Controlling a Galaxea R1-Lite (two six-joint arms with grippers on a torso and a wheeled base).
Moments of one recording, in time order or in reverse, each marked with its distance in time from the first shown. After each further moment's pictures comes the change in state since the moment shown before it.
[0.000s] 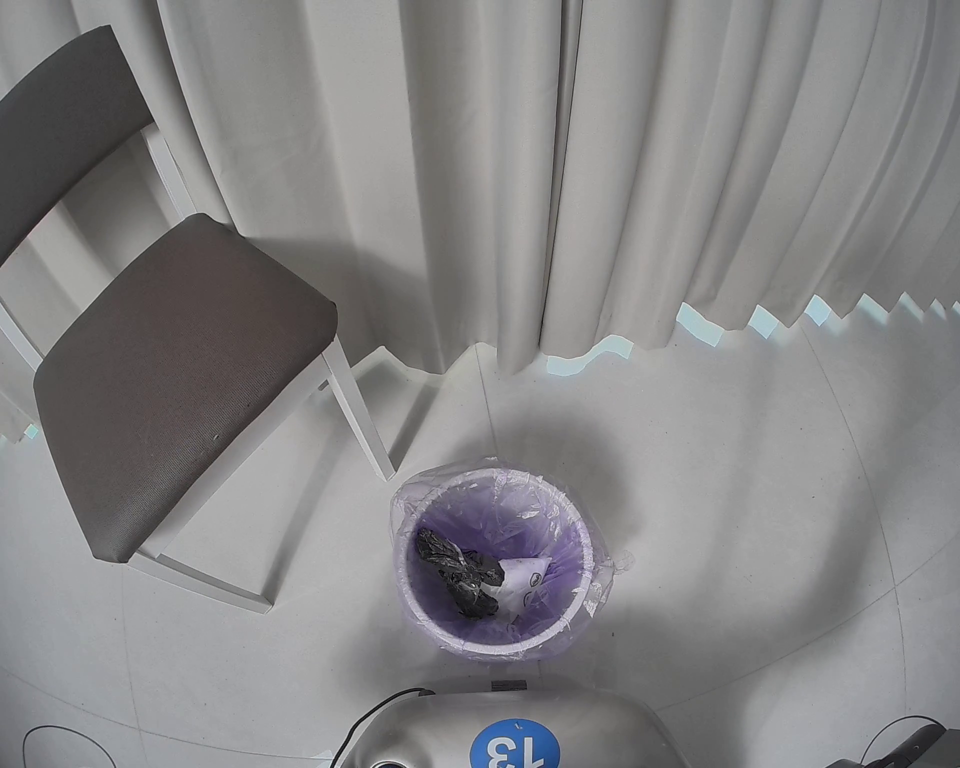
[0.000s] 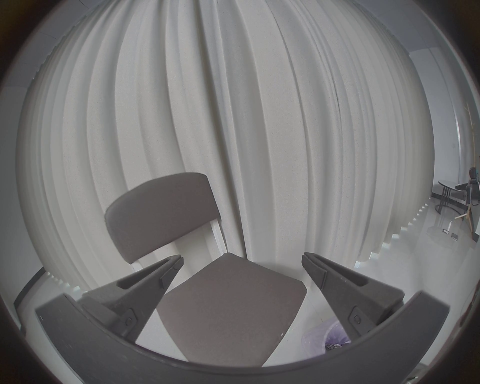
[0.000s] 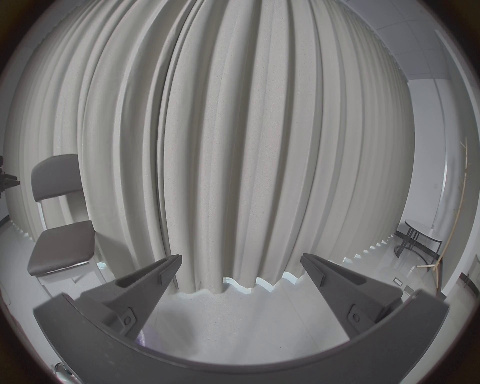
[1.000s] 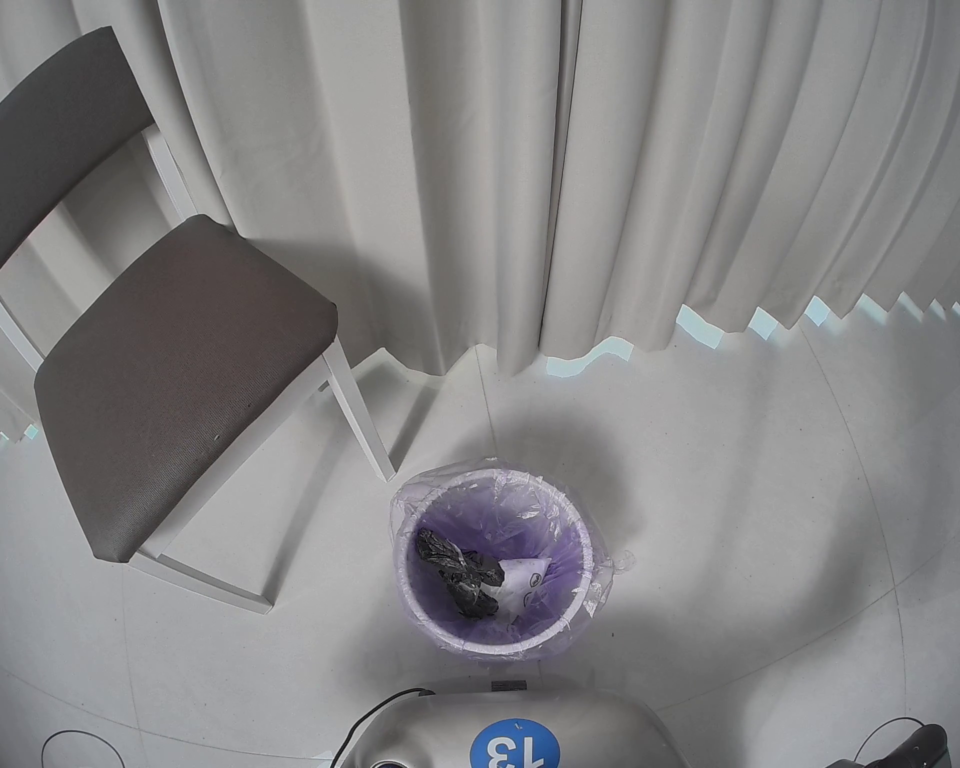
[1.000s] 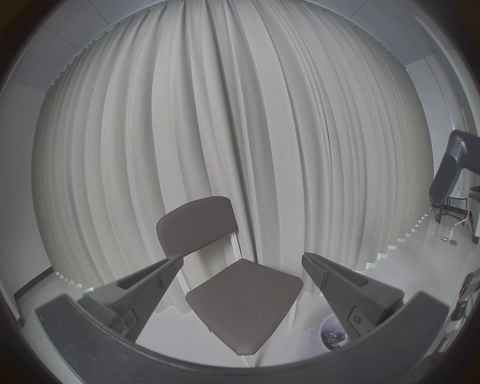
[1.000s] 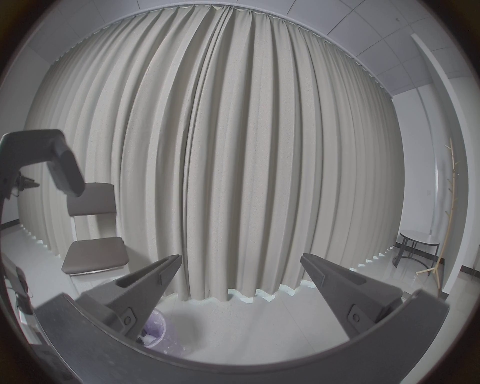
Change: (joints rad) left arm 0.000 -0.416 -0.135 0.441 0.026 0.010; right arm 0.003 -0.663 -0.115 0.616 0.056 -0.003
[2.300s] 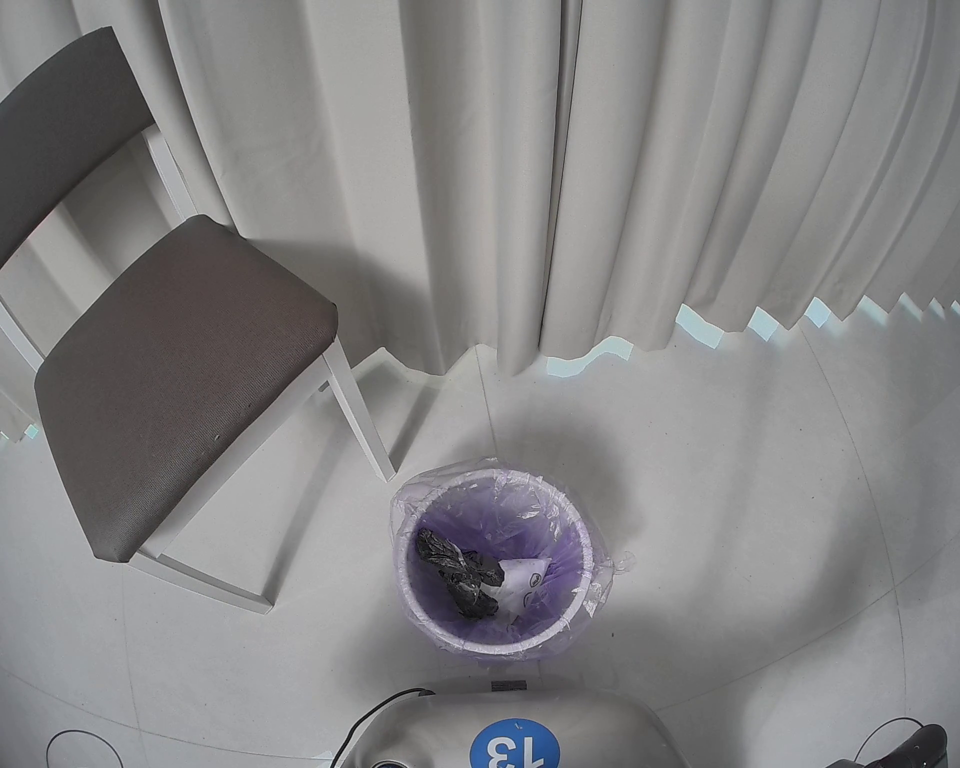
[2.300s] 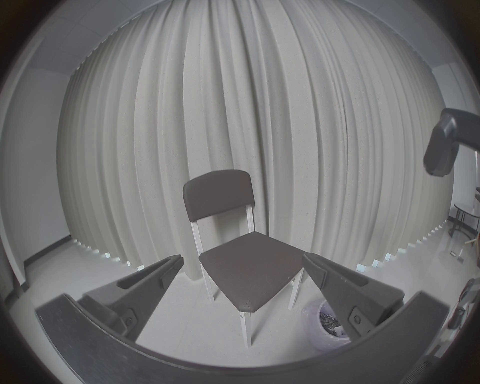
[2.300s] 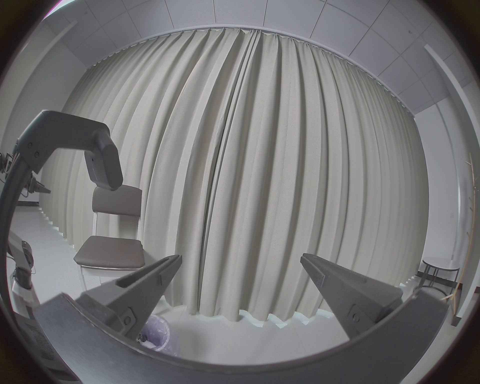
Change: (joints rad) left arm 0.137 -0.275 0.304 0.096 0.019 -0.184; right arm -0.017 -0.056 0.246 -0.313 0.177 -0.062
